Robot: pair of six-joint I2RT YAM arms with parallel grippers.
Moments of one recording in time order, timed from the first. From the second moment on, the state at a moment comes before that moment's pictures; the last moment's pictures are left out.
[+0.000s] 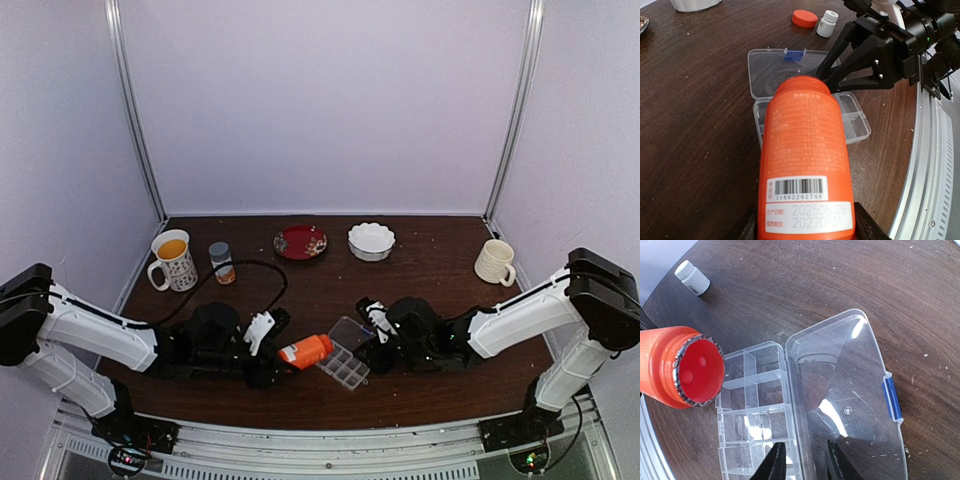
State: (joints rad) left arm -1.04 1.39 0.43 0.39 0.17 -0.24; right arm 1.02 1.60 0.60 0.27 0.04 0.41
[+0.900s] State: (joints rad) left arm -1.04 1.33 0.52 0.23 0.10 -0.27; right arm 1.02 1.62 0.62 0.27 0.04 0.41
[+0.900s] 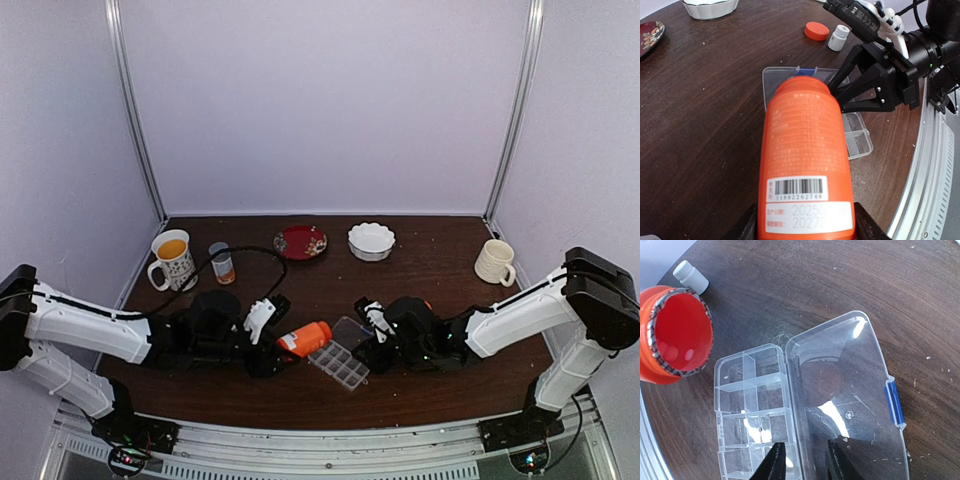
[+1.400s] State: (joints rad) left arm -1.05 1.45 0.60 0.12 0.08 -0.27; right arm 1.02 1.62 0.62 0.27 0.04 0.41
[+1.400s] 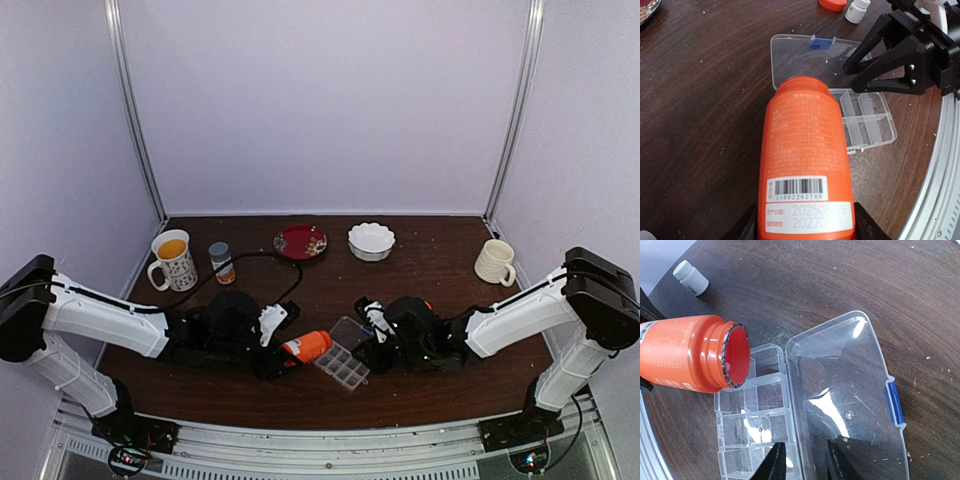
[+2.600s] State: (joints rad) left arm -1.05 1.52 0.70 -0.01 0.09 -0.28; right arm 1.02 1.63 0.63 0.26 0.04 0.41
